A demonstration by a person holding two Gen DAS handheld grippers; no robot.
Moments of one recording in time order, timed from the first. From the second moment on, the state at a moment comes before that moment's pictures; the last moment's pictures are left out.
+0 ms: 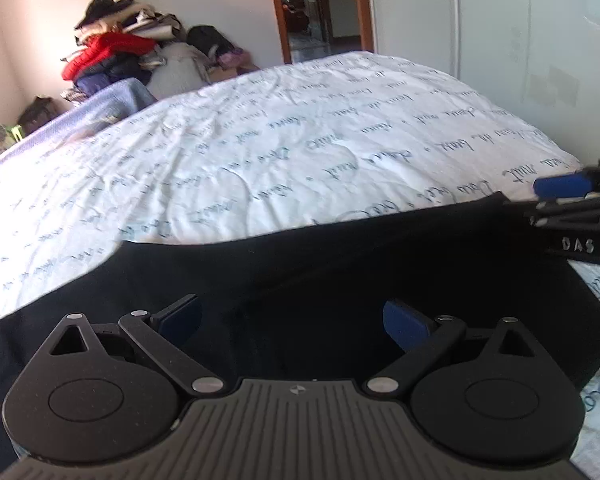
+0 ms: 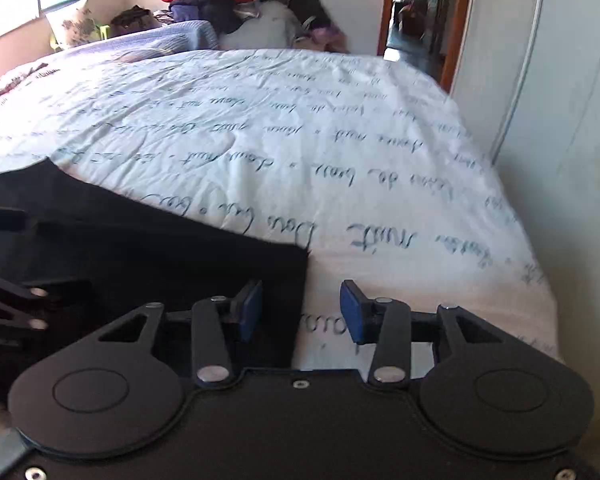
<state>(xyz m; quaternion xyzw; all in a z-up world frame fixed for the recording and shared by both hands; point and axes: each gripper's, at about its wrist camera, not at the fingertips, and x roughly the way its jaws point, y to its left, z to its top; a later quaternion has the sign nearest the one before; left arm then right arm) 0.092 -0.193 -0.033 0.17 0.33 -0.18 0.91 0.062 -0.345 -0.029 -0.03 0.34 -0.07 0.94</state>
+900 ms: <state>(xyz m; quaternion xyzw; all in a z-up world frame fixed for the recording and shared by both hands) 0.157 -0.042 -0.044 0.07 0.38 -0.06 0.92 0.281 -0.212 -0.064 0.06 0.40 0.27 0.88</state>
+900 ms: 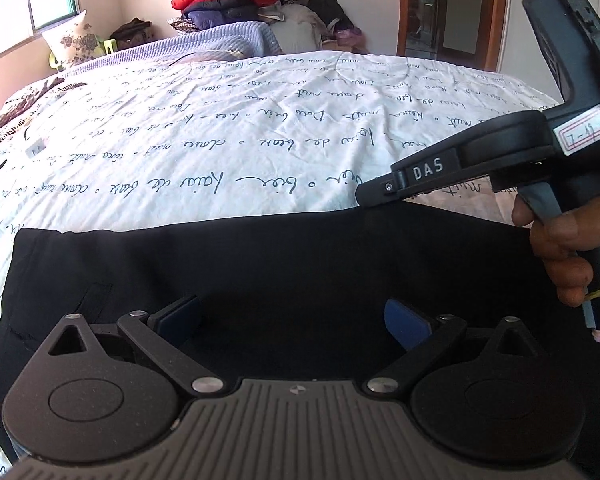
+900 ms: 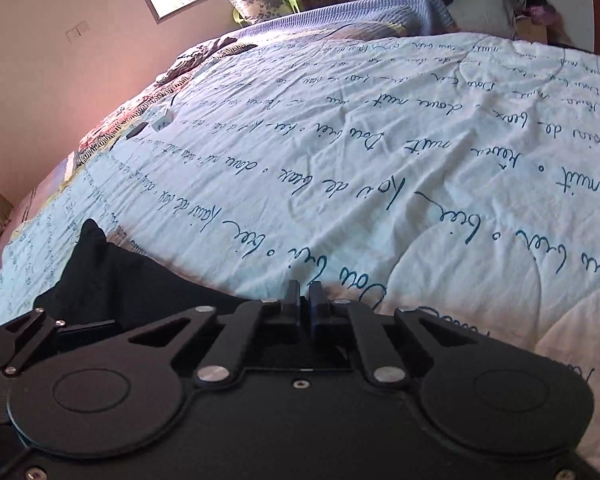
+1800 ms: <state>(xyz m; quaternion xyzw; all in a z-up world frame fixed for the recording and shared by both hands) 0.147 -0.029 -0.041 0.07 0.38 -0.07 0.92 0.128 -0.196 -0.019 0.05 0.30 0.06 0.95</state>
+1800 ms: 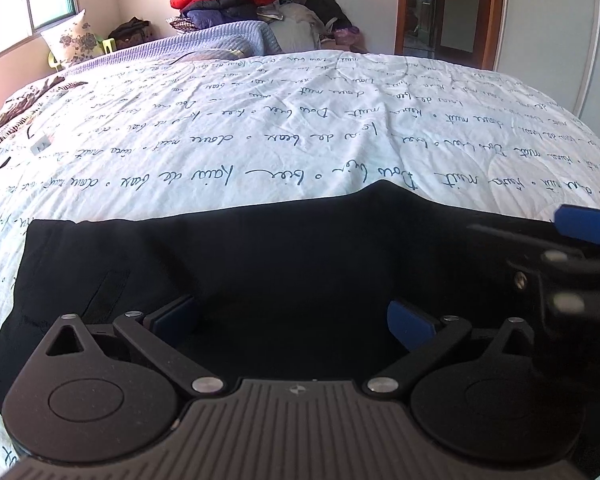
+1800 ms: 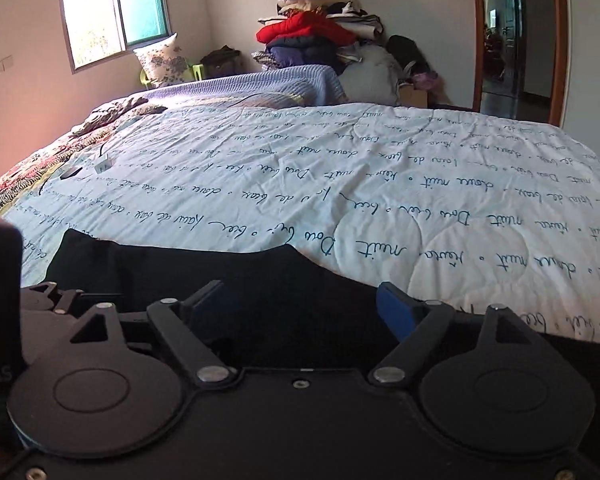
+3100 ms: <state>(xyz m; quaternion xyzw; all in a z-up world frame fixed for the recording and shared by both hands) 0.096 0.077 -0.024 0.08 0.35 -0.05 0.93 0.047 -0.124 -0.028 0.01 0.29 0.02 0.96</state>
